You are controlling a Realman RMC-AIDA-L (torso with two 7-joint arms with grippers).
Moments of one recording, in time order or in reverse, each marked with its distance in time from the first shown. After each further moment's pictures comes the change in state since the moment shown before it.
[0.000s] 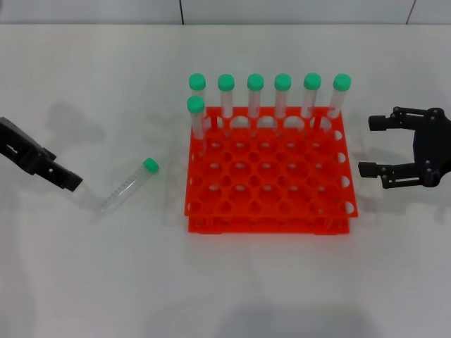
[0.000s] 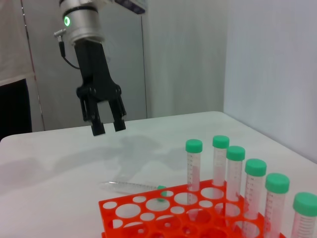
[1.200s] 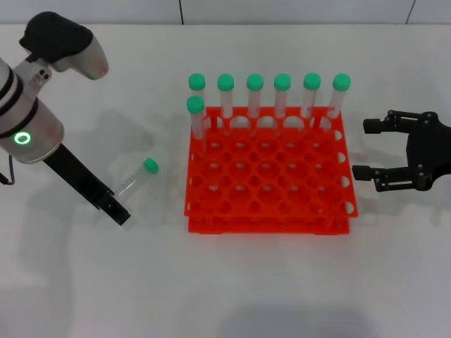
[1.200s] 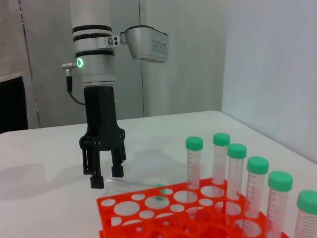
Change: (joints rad) left arm -0.088 -0.138 0.141 -0.206 0.176 -0.206 -0.115; right arm -0.011 0.024 -0.001 -0.009 -0.005 0.023 -0.022
